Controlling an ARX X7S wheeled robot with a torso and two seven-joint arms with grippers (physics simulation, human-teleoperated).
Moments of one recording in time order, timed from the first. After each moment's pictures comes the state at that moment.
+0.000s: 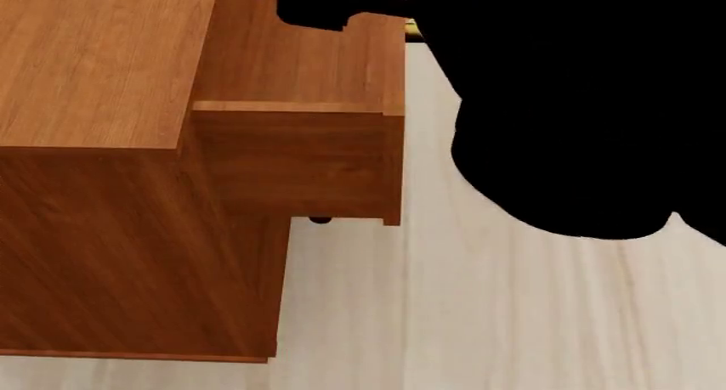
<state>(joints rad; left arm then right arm) -0.02 -0.30 -0.61 0.78 -0.95 0.11 -0.49 1.59 0.51 -0.60 -0.10 2.06 0.81 1.36</state>
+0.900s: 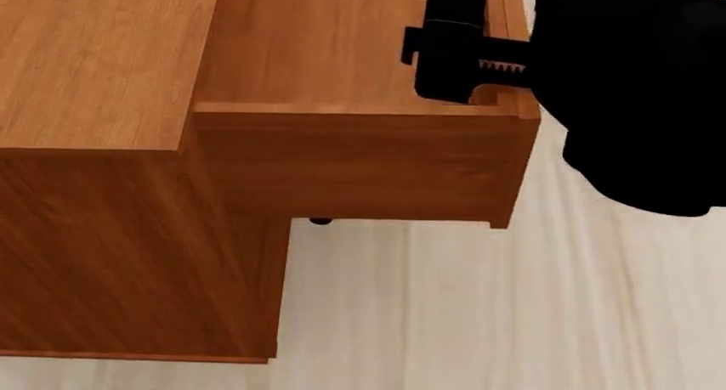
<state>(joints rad) -0.02 -0.31 -0.60 0.78 -0.94 0.11 -0.50 1.61 0.66 -0.75 0.07 2.14 0.91 1.34</state>
